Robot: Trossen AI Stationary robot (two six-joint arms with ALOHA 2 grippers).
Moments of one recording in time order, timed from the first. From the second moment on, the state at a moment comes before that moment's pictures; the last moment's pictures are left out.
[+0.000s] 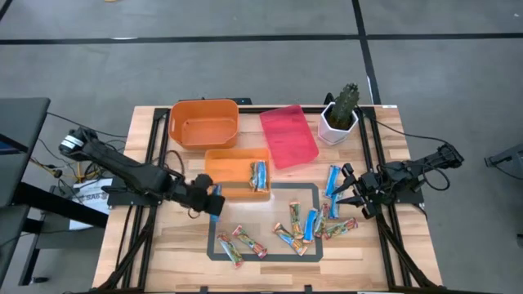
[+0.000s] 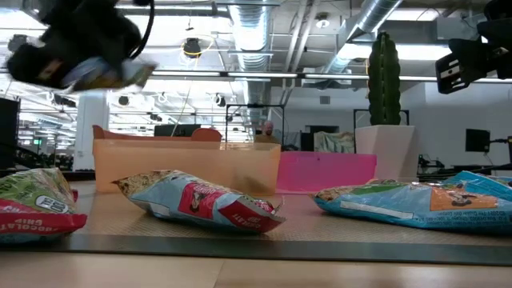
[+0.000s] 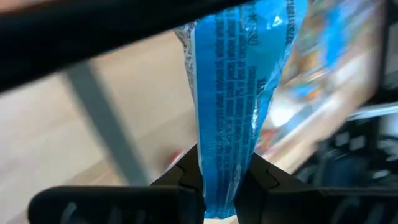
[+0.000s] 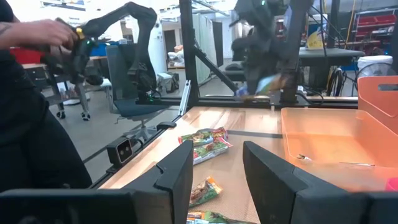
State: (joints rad) left arm -0.38 1.17 0.77 -0.49 -0.13 -1.59; right arm 0.37 0.01 0.01 0.01 0.00 0.03
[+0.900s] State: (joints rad) left arm -0.16 1.07 0.77 -0.20 -0.40 -1.06; right arm 0.37 0.01 0.01 0.01 0.00 0.03
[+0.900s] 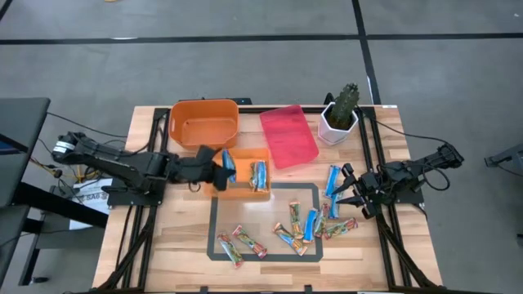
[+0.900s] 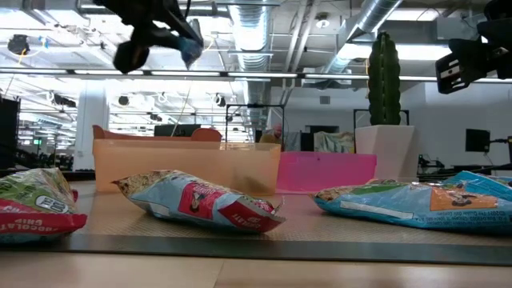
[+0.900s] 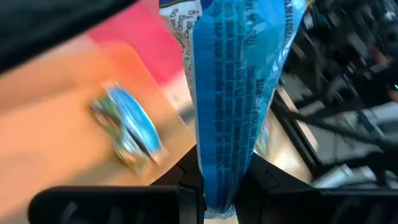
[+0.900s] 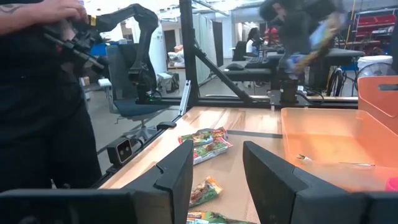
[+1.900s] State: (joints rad) left arm 0.48 0.90 0.77 -0.31 -0.44 -0.45; right arm 0.37 0.01 0.01 0.01 0.00 0.03
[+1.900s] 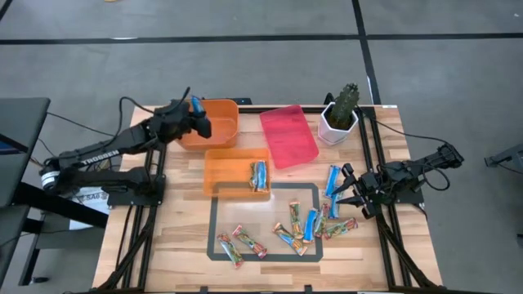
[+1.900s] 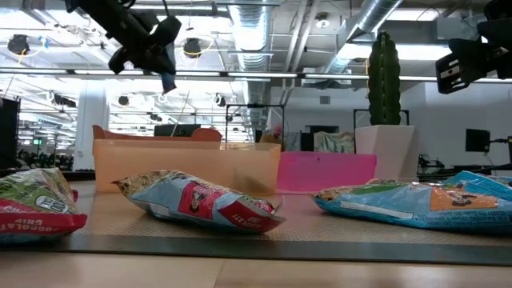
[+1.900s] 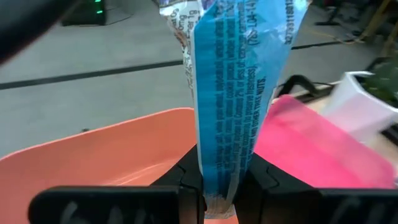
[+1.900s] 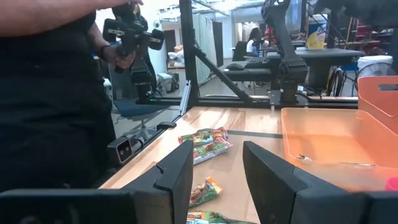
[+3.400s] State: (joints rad) left arm 0.79 1.18 0.75 -0.56 -0.25 -0.54; right arm 0.37 0.01 0.01 0.01 0.00 0.03
